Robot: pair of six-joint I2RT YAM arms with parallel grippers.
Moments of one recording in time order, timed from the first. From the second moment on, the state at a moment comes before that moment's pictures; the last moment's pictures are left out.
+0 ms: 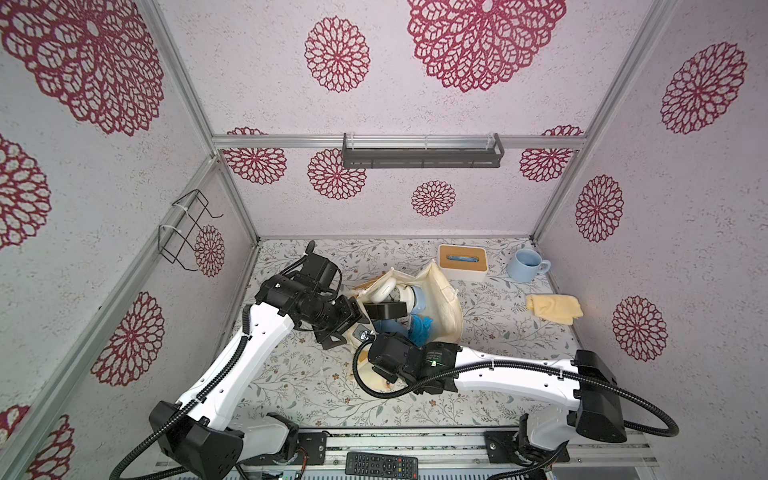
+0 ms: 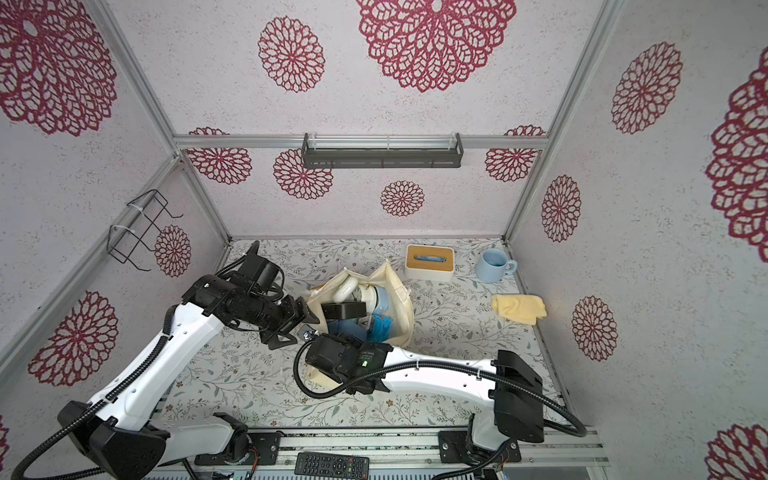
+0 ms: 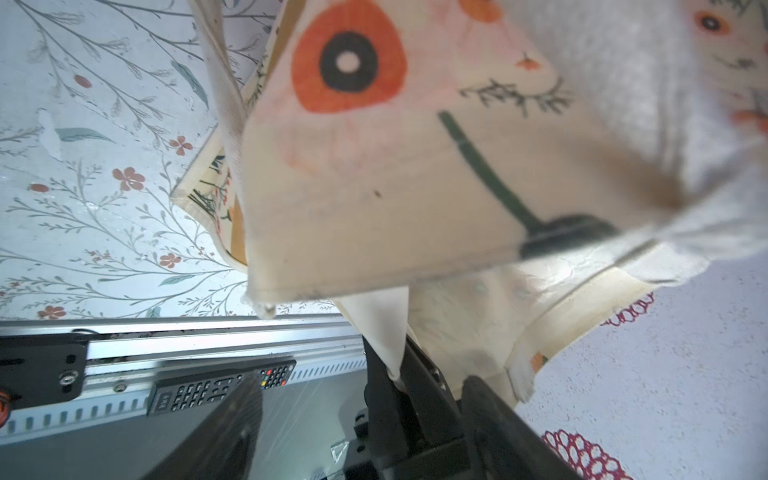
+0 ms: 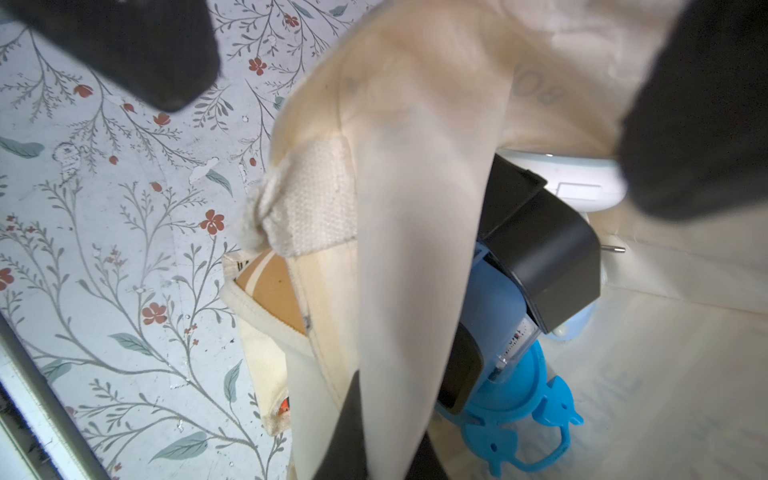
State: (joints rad) left arm -0.44 1.30 1.39 -1.26 0.45 -0.99; right arm 1.32 1.54 1.24 -0.57 0.50 0.07
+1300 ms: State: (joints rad) left arm -0.49 1.38 1.21 -1.01 0.40 -1.14; right arm 1.29 1.40 1.14 -0.35 0.44 0.09
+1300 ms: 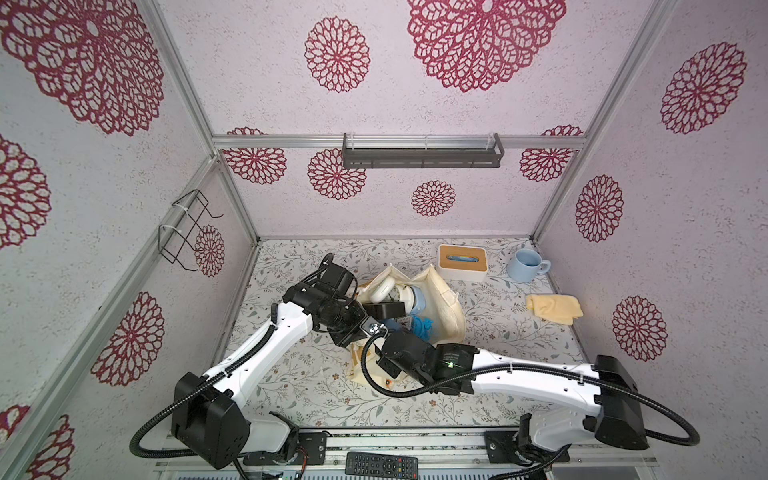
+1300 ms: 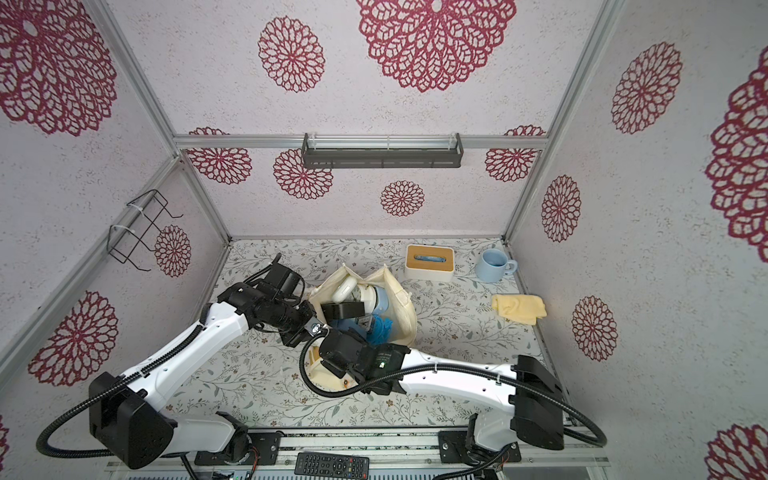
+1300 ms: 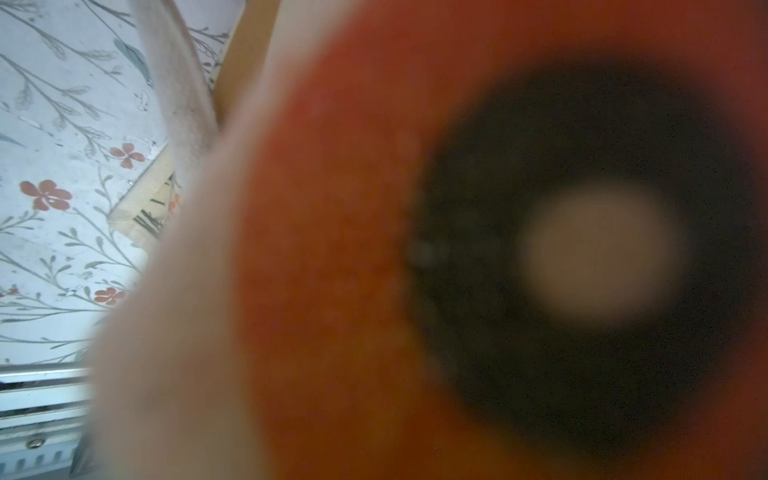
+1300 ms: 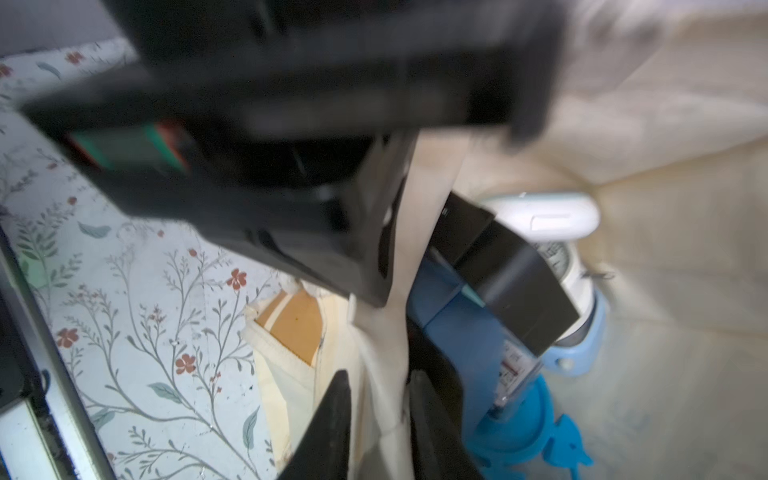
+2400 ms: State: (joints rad) left arm -0.67 1.39 1.23 -1.07 0.10 -0.99; right arm 0.93 1.52 1.40 -0.66 0.05 0.78
